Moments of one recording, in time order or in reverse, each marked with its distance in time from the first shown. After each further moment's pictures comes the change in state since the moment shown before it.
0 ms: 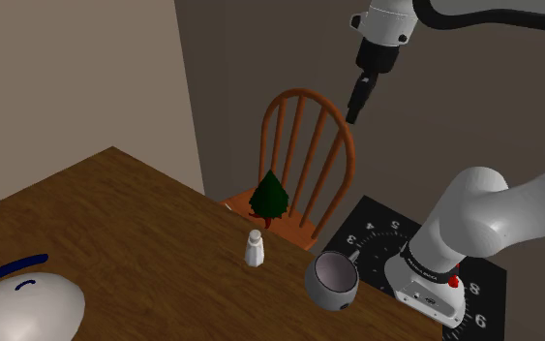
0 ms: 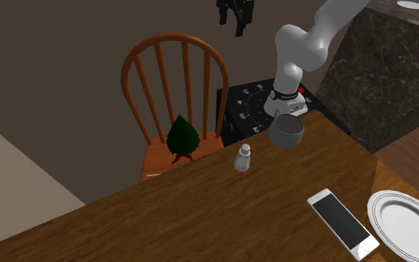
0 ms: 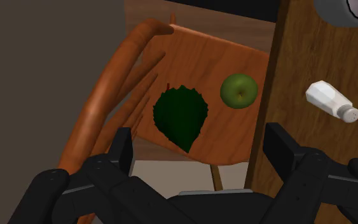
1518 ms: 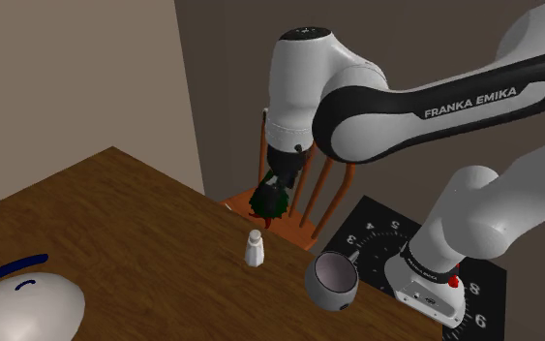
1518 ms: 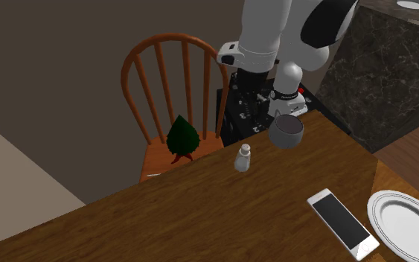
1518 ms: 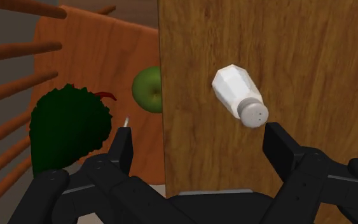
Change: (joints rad) arm 0.086 0.362 0.436 -0.063 0.184 0.420 0.451
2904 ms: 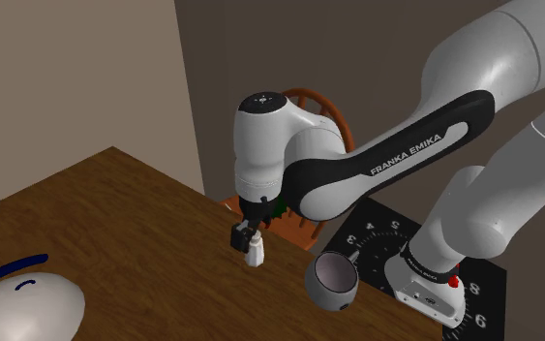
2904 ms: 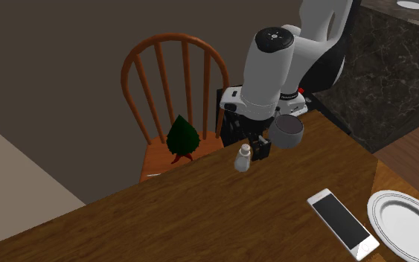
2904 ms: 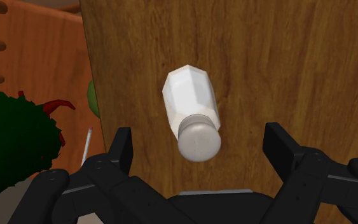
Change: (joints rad) arm -0.019 0.274 0.154 0.023 -0.091 0.233 0.197
